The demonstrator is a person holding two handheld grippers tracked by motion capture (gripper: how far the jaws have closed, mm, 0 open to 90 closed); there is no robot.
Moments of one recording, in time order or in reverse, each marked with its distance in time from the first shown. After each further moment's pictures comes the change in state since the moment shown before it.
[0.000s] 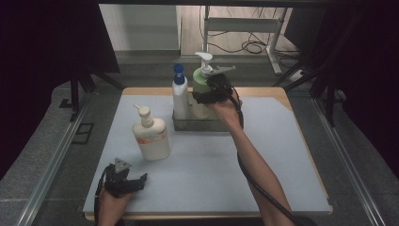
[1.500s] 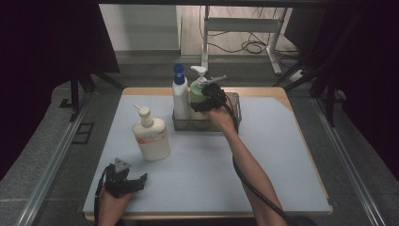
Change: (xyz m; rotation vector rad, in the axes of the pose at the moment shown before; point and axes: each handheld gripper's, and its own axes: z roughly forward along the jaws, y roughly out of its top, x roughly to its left) left arm 0.000 0.000 0.000 0.004 -0.001 0.003; right arm -0.002 -0.033 0.046 0.125 0.024 0.009
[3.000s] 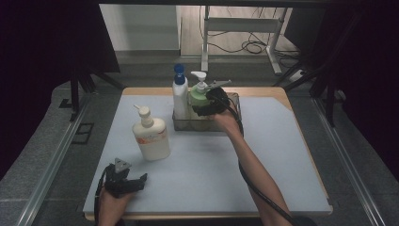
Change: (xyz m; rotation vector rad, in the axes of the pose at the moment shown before) left arm 0.000 0.000 0.000 -0.003 0.000 -0.004; right arm -0.005 -0.016 -0.008 -0.047 0.048 -0.033
